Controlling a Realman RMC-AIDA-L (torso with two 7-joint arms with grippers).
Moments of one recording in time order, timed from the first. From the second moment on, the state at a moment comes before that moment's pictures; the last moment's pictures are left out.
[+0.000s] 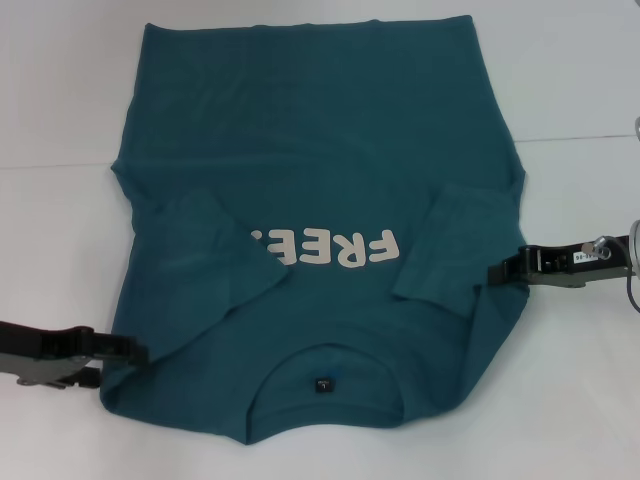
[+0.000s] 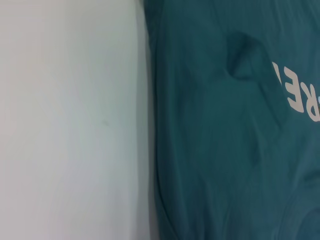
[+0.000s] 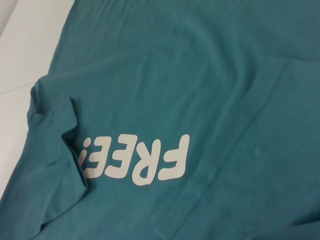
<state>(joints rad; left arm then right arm) -0.66 -1.97 -2.44 -0.69 -0.64 1.45 -2.55 0.70 1.95 -0.68 -0.55 -2.35 -1.21 2.35</state>
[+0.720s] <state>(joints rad) -0.67 -1.96 -2.43 -0.66 -0.64 1.42 -2.55 0.70 1.95 -0.68 -0.55 -2.35 -1.21 2.34</state>
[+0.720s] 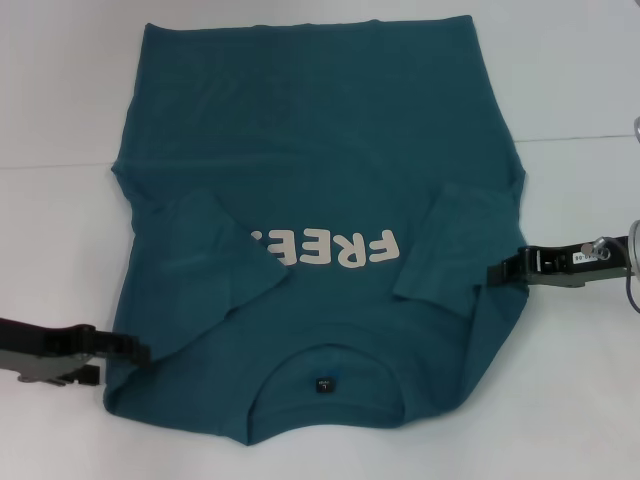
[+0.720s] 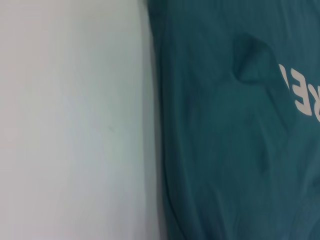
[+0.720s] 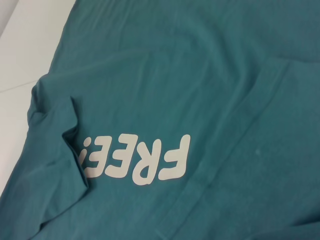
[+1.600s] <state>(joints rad) -0.70 -1.97 -2.42 -0.64 -0.61 1.40 -2.56 0.70 1.95 -0.68 -0.55 -2.34 -1.20 2.34</state>
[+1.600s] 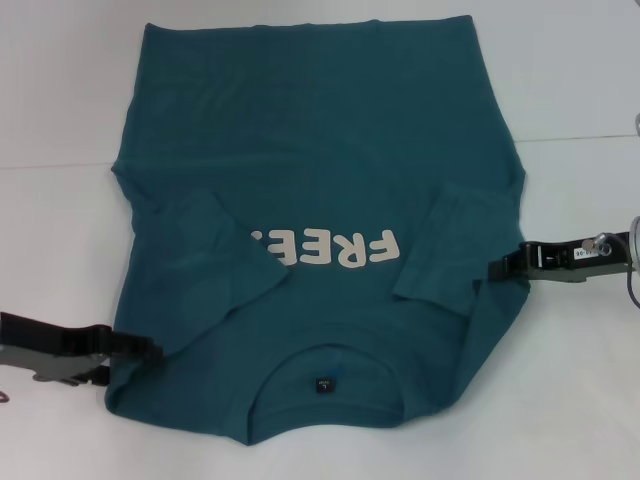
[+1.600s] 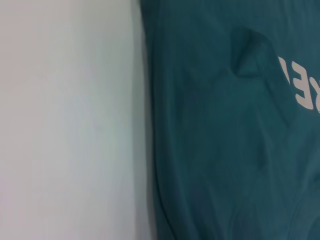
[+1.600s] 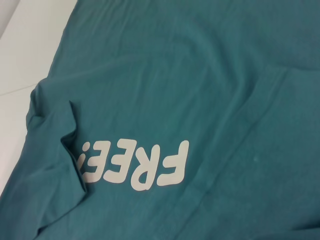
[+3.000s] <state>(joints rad) -0.74 -1.98 -2.43 -0.64 -0.63 1.38 -2.58 0.70 1.95 -0.68 -0.56 -2.34 -1.19 2.32</state>
